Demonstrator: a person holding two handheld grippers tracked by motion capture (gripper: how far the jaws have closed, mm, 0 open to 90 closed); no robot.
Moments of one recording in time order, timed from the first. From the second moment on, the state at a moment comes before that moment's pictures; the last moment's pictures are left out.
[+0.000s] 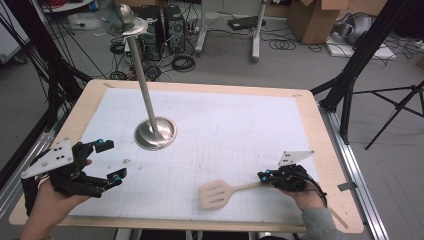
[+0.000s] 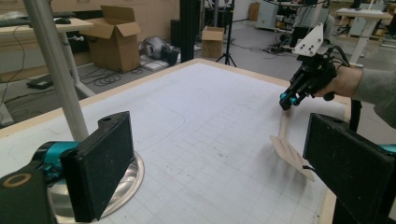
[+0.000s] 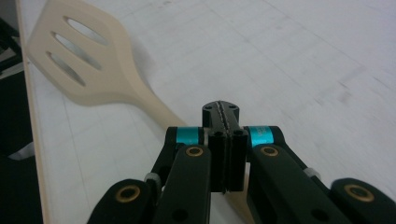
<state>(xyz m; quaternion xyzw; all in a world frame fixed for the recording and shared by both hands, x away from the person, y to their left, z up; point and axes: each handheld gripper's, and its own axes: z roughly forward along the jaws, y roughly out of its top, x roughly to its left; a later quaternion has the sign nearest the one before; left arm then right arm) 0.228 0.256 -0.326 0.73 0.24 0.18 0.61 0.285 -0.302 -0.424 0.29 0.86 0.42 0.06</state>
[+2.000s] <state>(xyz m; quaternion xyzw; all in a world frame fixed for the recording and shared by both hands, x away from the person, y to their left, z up) 0.220 0.260 -0.334 0.73 0.25 0.18 0.60 0.328 -0.312 -0.440 0.34 0.85 0.37 0.17</state>
